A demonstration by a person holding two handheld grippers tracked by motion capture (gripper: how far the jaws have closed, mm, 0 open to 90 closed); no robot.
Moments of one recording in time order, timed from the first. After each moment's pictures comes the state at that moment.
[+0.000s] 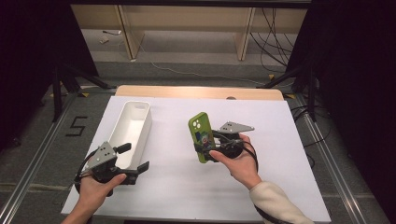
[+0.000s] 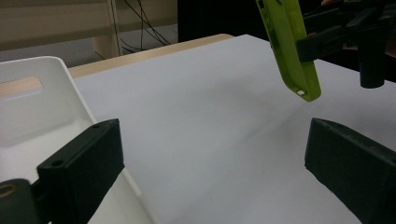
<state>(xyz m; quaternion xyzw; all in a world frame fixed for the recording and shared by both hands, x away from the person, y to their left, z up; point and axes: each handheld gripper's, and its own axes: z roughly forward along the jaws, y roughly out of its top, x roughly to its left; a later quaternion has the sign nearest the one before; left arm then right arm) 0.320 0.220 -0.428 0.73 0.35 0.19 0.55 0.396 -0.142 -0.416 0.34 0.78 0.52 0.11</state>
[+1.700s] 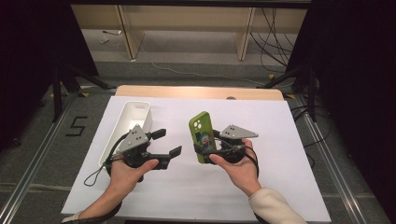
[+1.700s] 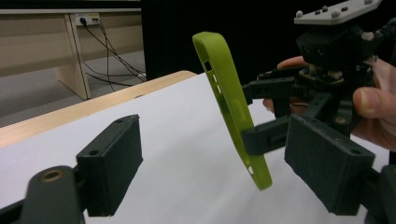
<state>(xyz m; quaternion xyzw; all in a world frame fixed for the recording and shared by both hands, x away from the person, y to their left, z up) 0.341 0.134 -0.378 0.72 0.30 0.17 0.60 0.377 -0.141 -0.408 0.33 0.76 0.54 0.15</state>
